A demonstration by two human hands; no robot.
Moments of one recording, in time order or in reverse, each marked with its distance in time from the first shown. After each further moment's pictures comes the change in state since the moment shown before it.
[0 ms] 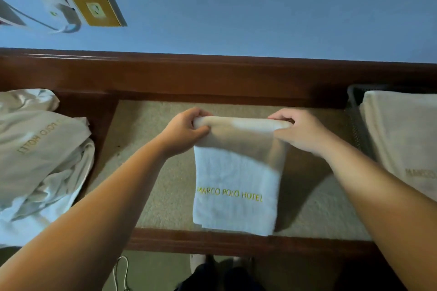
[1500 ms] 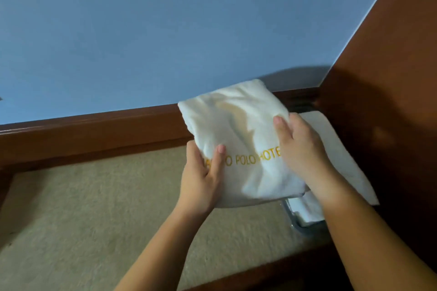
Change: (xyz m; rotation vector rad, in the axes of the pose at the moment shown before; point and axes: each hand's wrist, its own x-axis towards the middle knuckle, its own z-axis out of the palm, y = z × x) left_hand -0.022 0.245 0.194 -0.483 0.227 0.112; right_hand -0.103 0.079 -0.178 -0.101 0.757 0.042
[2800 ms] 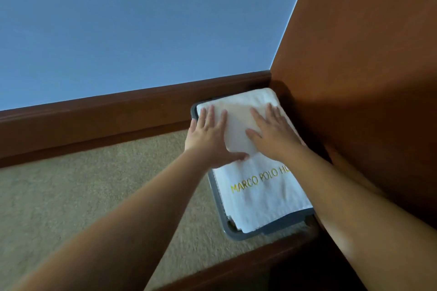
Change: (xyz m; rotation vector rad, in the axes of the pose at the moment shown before) left_hand 0.086 -0.031 0.235 1.109 -0.571 0.178; right_hand 0.114 0.225 -0.015 -0.565 -0.438 -0.050
